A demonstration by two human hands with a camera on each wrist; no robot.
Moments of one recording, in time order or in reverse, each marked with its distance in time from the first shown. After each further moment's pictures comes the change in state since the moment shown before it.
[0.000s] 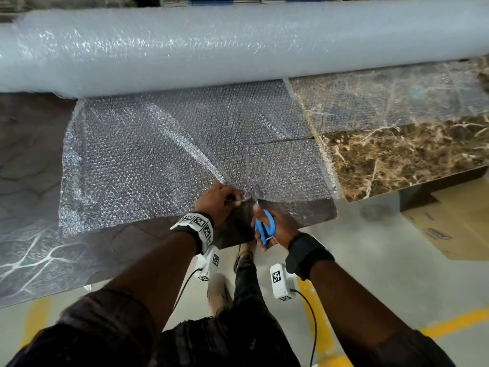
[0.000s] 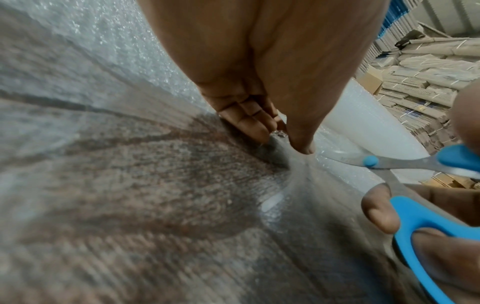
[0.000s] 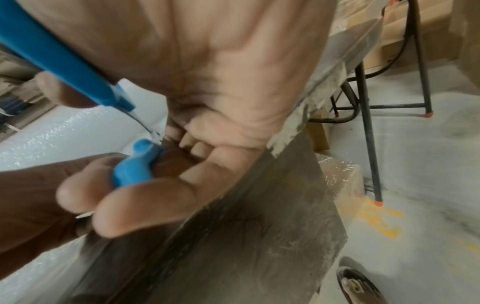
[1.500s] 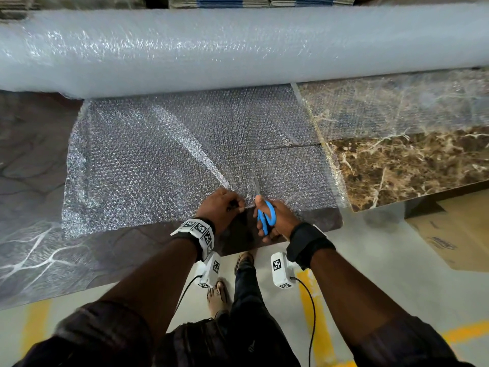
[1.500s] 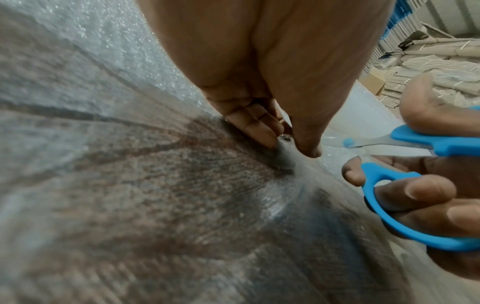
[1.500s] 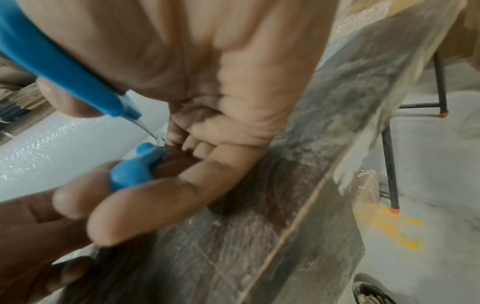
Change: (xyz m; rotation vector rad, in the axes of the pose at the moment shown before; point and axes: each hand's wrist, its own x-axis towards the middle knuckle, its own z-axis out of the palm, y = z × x) left_hand -0.002 -0.001 -0.005 -0.004 0.018 0.009; right_hand 0.034 -0.022 -0.009 -0.036 0.019 -0.007
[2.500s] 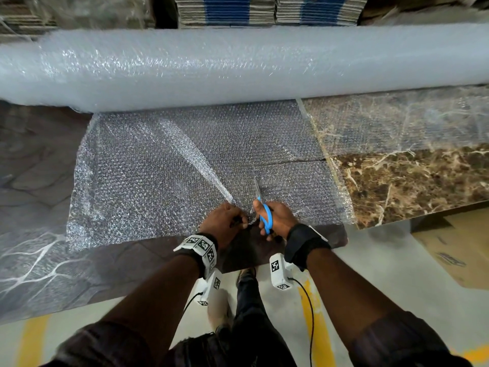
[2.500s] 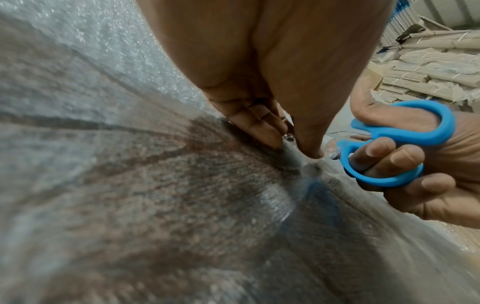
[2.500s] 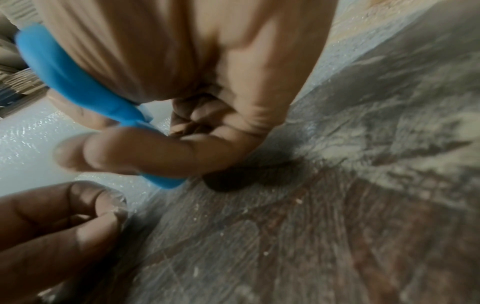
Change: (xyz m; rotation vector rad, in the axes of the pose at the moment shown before) left_hand 0.003 -0.004 0.001 0.012 -0.033 -0.010; right_hand 0.024 -0.028 0.002 -0.103 0.098 -0.087
